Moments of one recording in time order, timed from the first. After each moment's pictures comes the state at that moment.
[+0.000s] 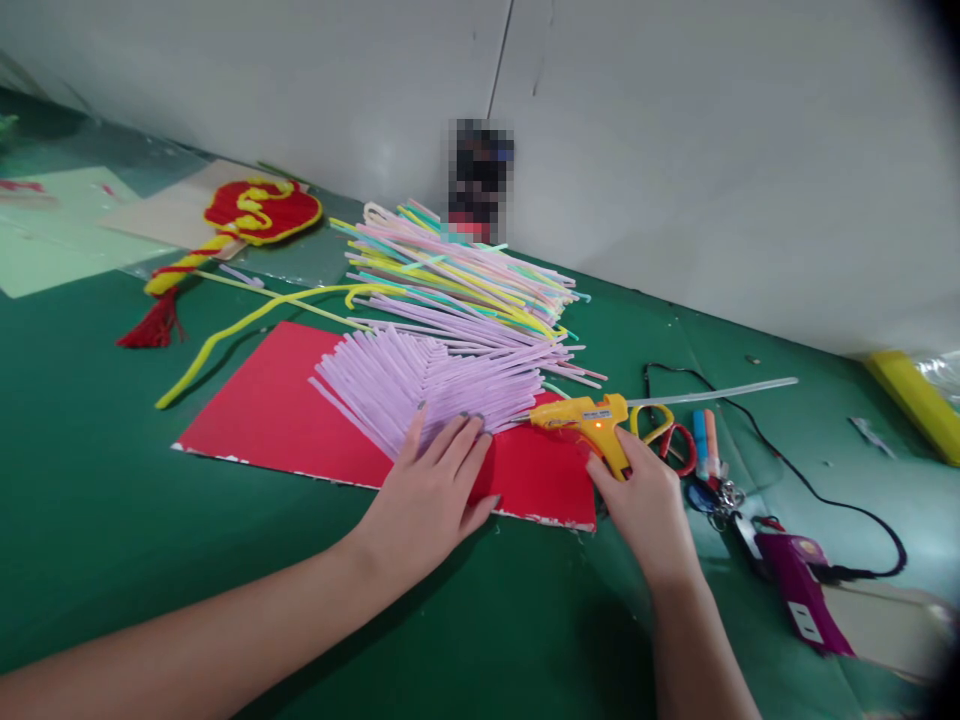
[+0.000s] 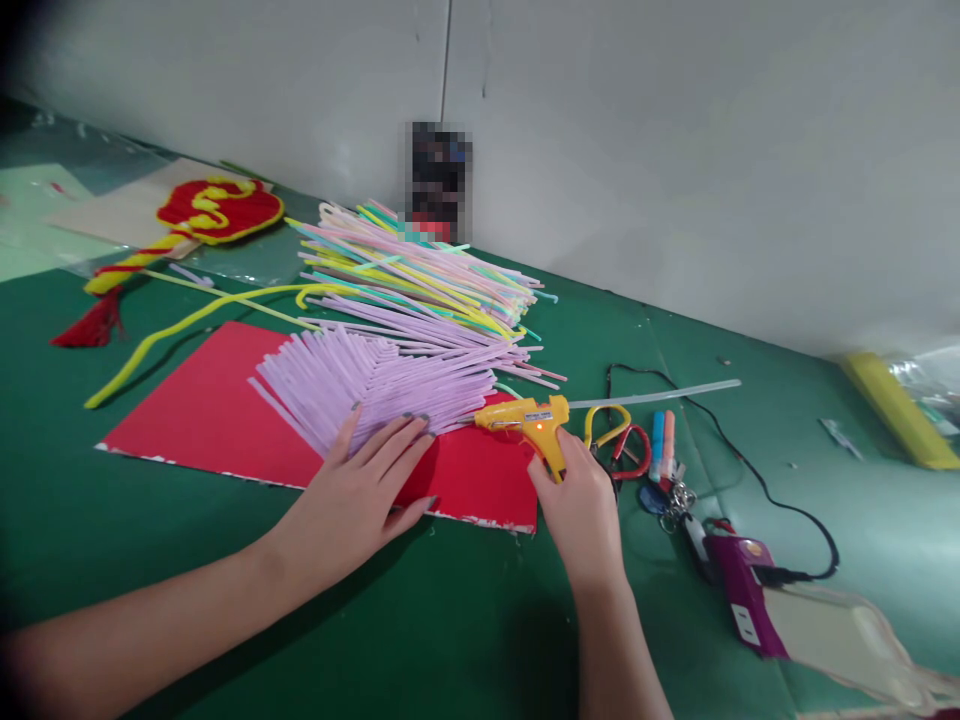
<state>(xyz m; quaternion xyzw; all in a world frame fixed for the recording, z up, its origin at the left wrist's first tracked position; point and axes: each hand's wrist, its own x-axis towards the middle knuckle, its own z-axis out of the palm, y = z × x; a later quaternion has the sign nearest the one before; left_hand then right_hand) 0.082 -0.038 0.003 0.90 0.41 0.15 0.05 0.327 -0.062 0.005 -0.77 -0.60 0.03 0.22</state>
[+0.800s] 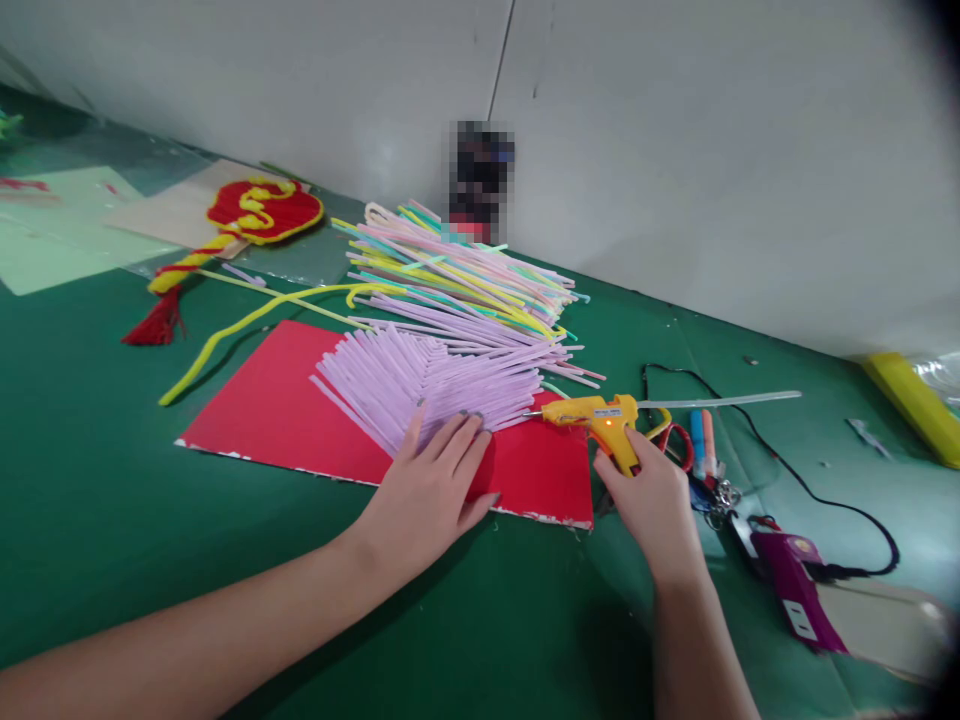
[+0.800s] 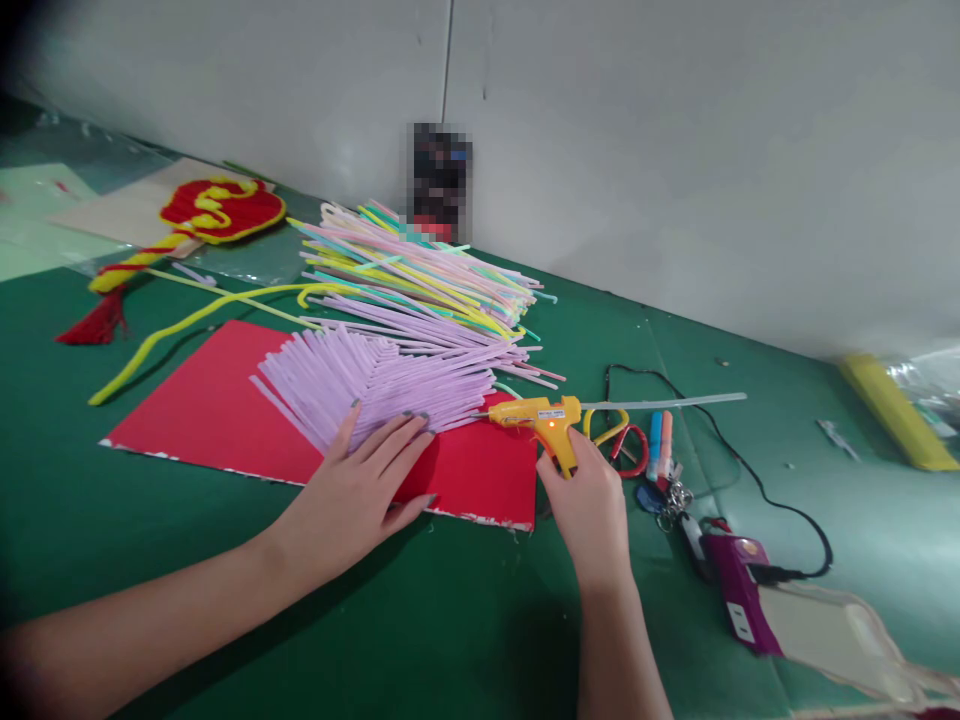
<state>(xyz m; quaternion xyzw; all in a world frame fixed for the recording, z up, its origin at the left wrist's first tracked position) 0.081 -0.037 0.004 0.90 0.41 0.16 0.05 0.333 -0.059 0.012 -0.81 -0.55 0.05 0.19</state>
